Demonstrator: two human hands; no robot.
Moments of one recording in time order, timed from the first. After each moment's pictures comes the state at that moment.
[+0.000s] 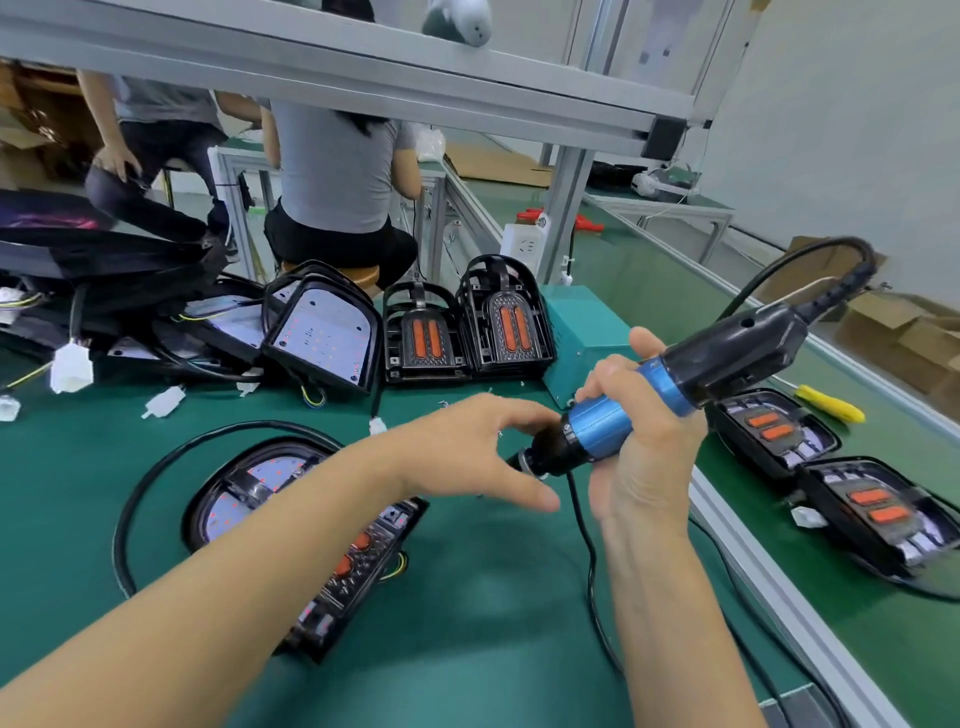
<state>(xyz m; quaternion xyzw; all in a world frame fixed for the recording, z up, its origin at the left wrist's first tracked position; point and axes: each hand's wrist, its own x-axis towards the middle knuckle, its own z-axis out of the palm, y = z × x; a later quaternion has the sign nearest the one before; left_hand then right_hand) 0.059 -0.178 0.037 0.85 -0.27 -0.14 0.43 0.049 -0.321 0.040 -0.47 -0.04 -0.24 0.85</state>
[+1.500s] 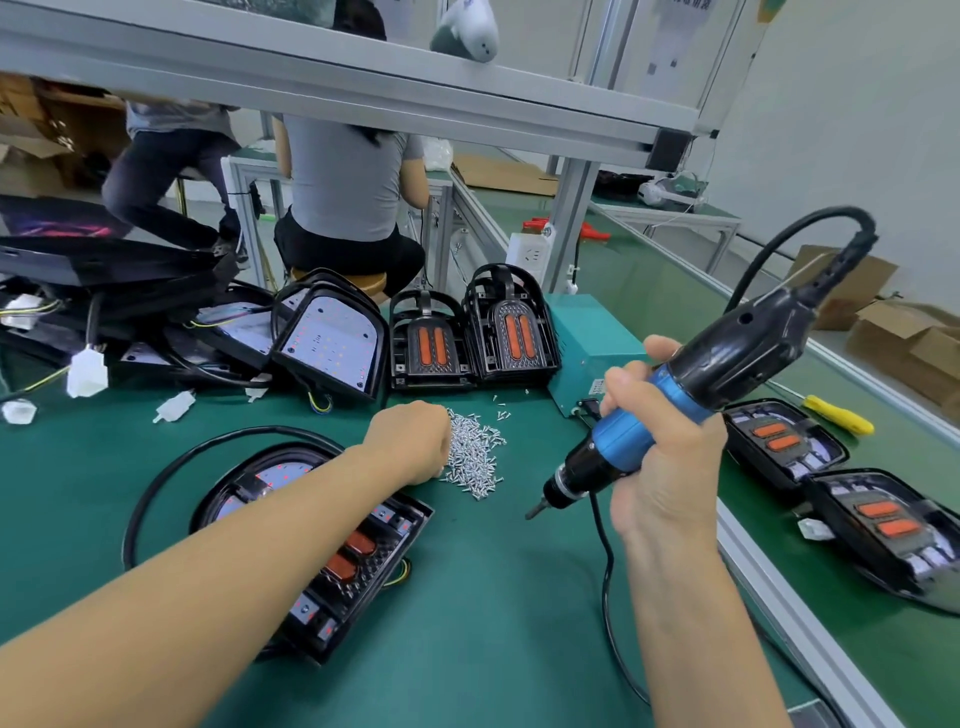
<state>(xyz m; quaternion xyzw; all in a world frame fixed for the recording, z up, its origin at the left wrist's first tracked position) 0.117 -0.153 -0.023 0.99 -0.06 -0.05 0.09 0.046 -0.336 0.043 -0.51 -0.05 -0.22 0.83</state>
